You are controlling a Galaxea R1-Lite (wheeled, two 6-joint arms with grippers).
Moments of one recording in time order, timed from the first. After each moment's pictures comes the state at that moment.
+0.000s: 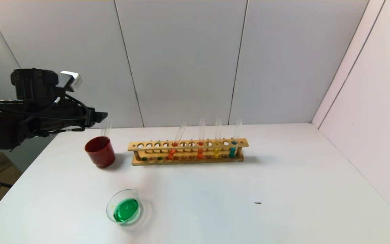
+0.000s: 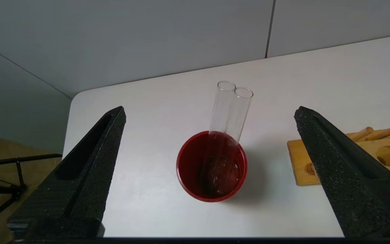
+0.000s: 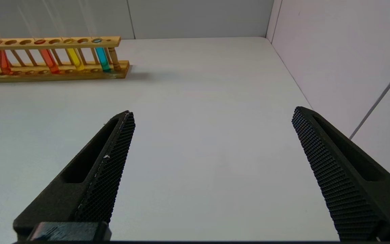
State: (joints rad) left arm 0.00 1.75 -1.04 -0.38 0.04 0.17; right arm 0.00 0.00 0.00 0.00 -0.01 0.02
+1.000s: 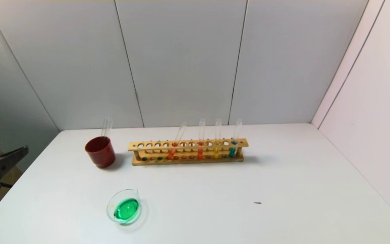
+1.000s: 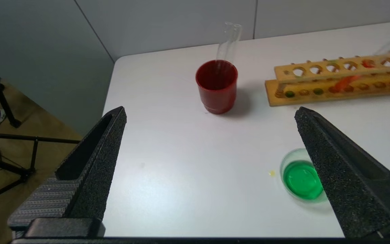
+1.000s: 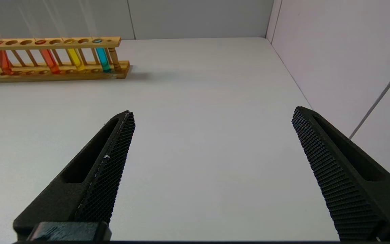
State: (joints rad) left arm 0.20 0.86 -0.58 -0.08 -0.15 0.15; right arm 0.00 0.00 0.00 0.00 -0.01 0.02
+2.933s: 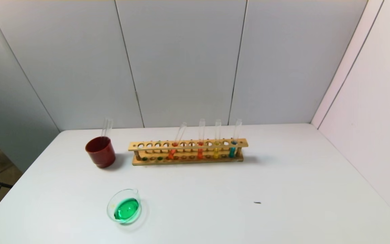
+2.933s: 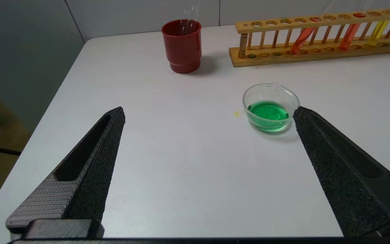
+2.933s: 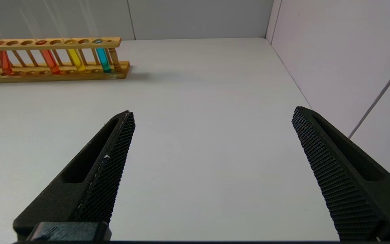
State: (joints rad) left arm 0.00 0.00 0.00 0.00 -0.02 0.03; right arm 0.00 0.00 0.00 0.00 -0.01 0.02
